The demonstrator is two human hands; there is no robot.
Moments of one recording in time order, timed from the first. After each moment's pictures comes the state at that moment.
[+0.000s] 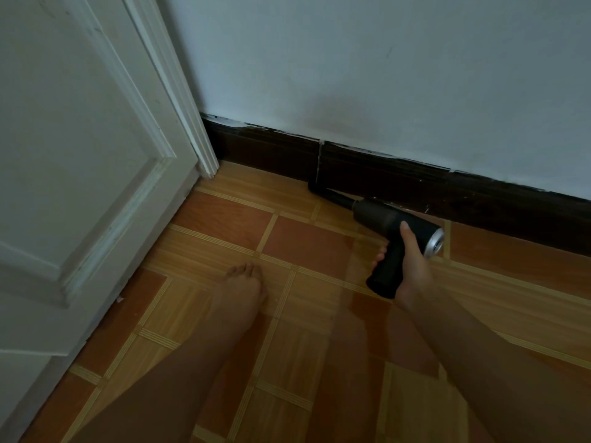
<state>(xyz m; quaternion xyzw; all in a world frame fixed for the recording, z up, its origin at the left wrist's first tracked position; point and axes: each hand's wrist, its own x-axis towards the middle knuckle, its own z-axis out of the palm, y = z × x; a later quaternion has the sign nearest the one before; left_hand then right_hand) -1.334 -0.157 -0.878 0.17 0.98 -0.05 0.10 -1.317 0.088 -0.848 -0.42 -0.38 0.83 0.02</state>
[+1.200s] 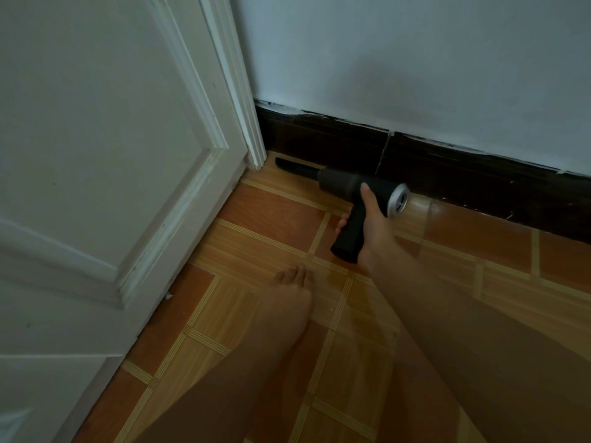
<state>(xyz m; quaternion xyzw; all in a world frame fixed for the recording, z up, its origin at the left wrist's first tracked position) -1.341 -0.180 -0.902 0.23 0.97 -0.03 0.06 -1.411 -0.036 -0.854 -0.37 -0.37 0.85 -0.05</state>
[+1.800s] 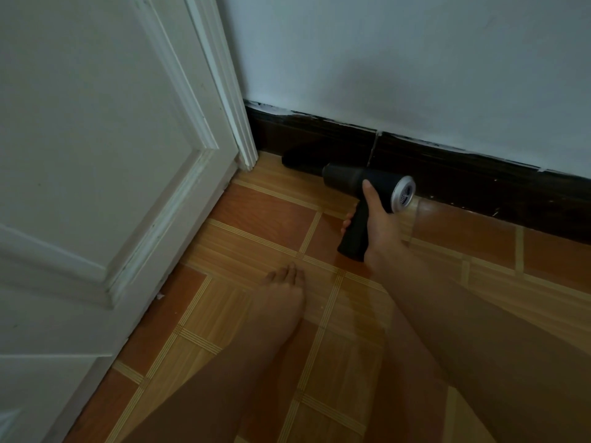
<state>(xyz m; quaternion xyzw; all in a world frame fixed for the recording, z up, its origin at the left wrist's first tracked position) -1.339 -0.173 -0.892 0.22 0.97 -0.06 0.11 -1.406 -0.016 -0.849 -0.36 -0.44 0.82 -0.01</state>
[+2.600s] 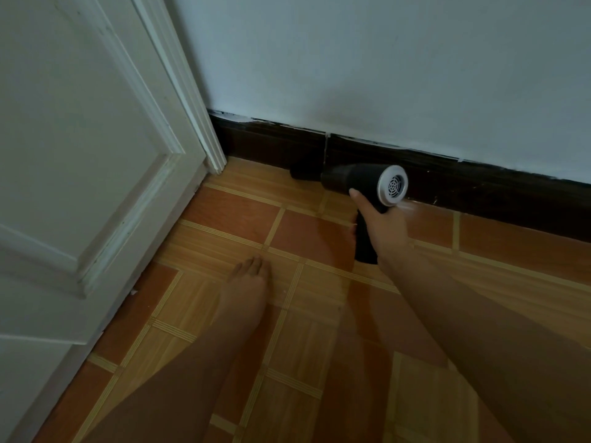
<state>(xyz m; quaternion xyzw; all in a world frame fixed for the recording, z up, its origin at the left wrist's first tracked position) -1.322 -0.164 -0.882 0.15 0.98 -0.03 0.12 -1.348 0.052 -0.821 -0.26 -0.65 0.72 0.05</state>
